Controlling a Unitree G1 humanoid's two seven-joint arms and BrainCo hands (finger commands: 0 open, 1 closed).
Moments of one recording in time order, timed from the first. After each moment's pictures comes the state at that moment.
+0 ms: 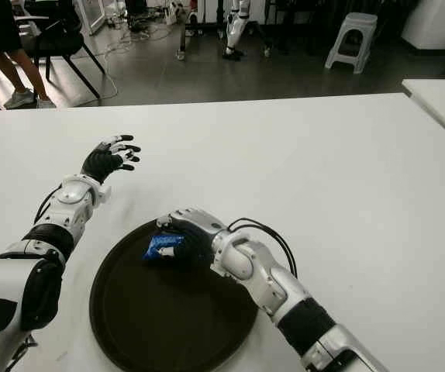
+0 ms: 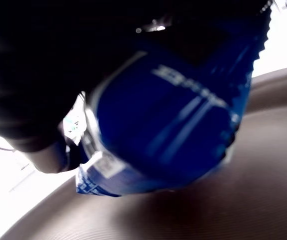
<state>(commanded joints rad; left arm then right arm) -0.85 0.15 0.13 1.31 0.08 -0.30 -0.13 -0.38 -0.15 0.60 0.31 -0.61 -0.21 0.15</state>
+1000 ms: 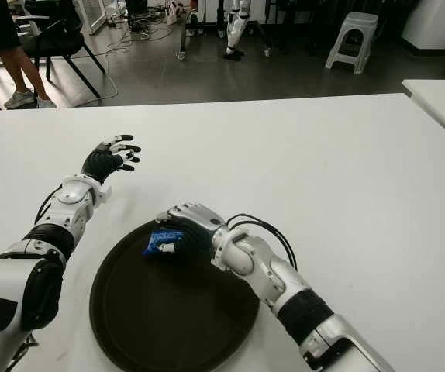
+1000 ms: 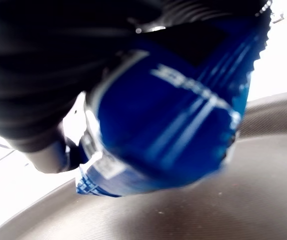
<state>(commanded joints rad) -0.86 0.14 0.14 1.31 0.07 -0.29 -0.13 -0.42 -0.15 0.58 0.42 -0.63 -0.32 0.09</state>
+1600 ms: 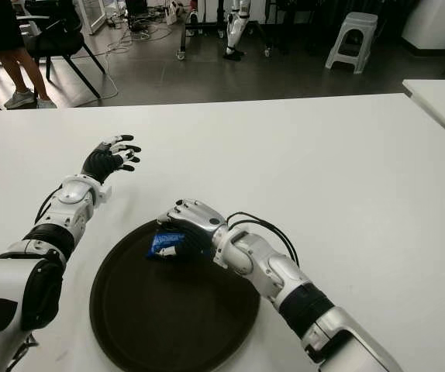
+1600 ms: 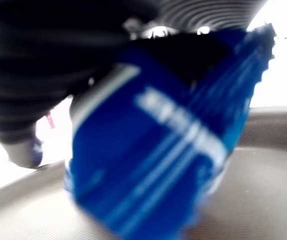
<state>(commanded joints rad) -0.86 0.14 0.13 1.31 0.07 -0.29 -0.13 -0.44 -0.19 0.63 0.43 -0.76 -0.33 0.04</state>
